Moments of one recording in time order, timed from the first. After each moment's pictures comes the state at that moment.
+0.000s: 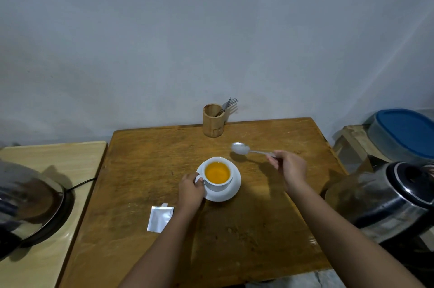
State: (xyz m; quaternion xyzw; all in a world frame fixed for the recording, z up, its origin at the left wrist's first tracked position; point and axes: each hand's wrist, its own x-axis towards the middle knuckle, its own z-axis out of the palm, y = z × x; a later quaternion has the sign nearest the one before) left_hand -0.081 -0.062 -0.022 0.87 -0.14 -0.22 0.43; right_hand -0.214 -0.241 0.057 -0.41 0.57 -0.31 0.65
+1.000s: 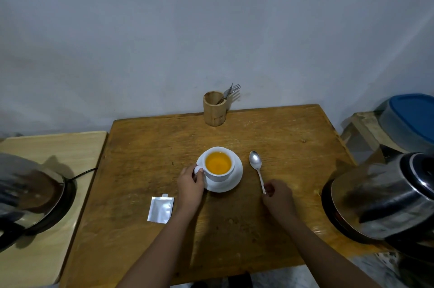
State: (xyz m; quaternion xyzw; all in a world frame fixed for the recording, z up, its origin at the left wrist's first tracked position) left_hand -0.095 -0.056 -0.020 0.86 -0.15 -0.15 0.46; right_hand -0.254 -0.200 -0.045 -0.78 0.49 -0.09 0.37
